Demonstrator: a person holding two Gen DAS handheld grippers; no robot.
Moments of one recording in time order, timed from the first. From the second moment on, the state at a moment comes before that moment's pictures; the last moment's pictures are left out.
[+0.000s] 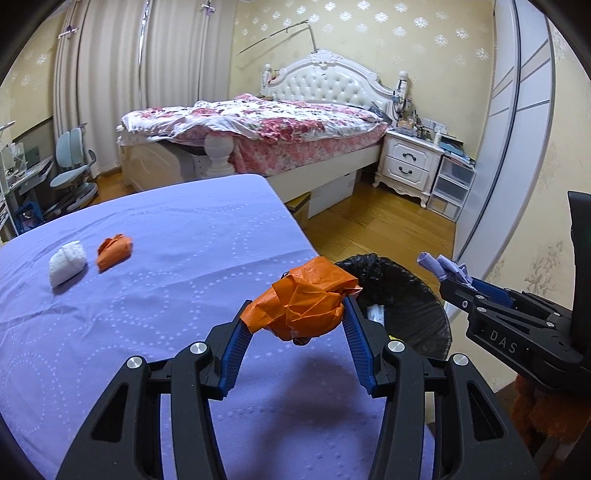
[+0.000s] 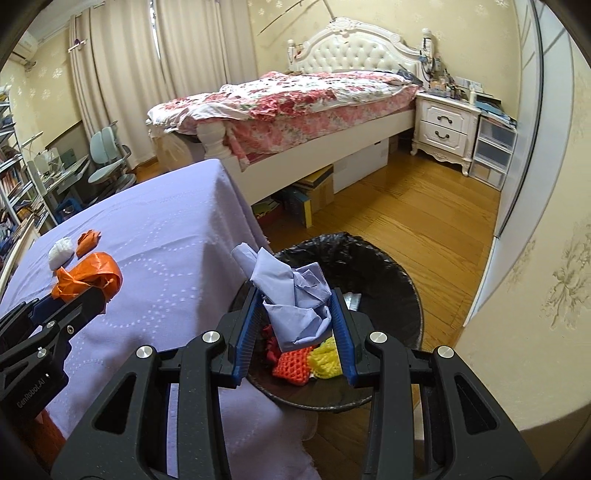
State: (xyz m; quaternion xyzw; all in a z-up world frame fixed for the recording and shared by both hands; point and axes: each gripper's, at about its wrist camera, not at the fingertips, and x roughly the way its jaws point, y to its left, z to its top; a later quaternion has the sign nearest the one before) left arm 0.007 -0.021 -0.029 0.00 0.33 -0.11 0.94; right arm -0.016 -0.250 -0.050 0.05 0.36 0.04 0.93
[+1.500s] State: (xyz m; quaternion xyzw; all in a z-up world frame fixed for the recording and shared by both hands) left arm 0.074 -0.086 -0.050 0.02 0.37 -0.13 0.92; right arm 0.028 -0.301 -0.064 0.06 0.36 -0.03 0.93
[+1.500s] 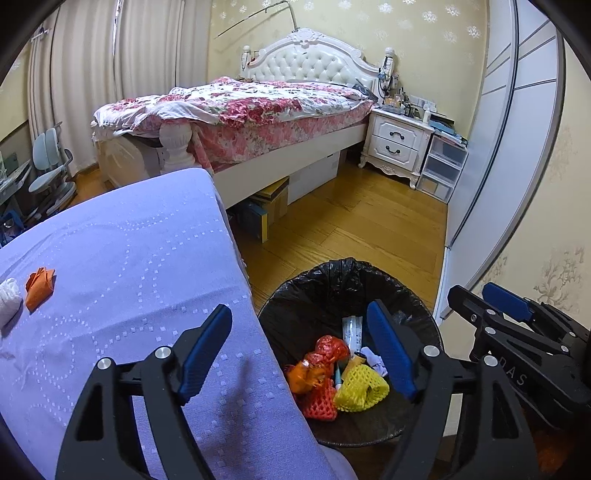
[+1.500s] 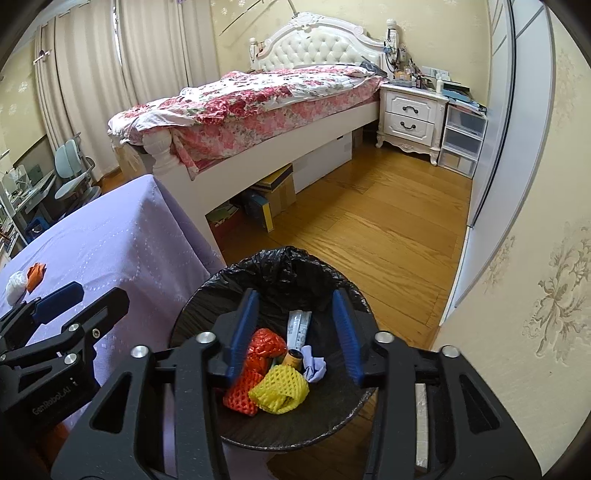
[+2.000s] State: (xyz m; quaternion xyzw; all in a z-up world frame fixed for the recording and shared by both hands) left arm 0.061 -0.062 -0.038 0.03 0.34 -0.09 0.93; right arm 0.026 -0.294 -0.064 0.06 0.37 -0.04 0.93
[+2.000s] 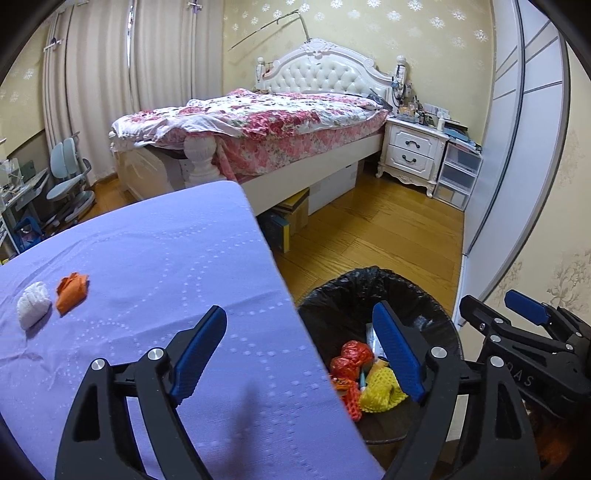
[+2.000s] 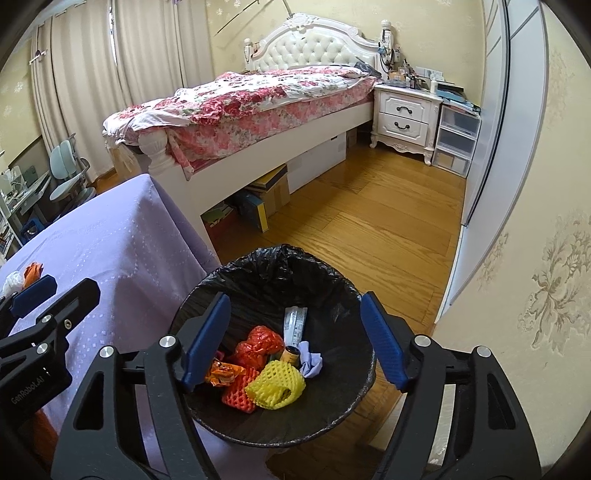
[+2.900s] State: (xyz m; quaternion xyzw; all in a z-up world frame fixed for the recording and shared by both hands) left arm 0.026 0.183 -0.055 -0.03 0.39 0.16 0.91; right arm 0.043 -0.072 -0.059 -0.02 0.41 0.17 0.90
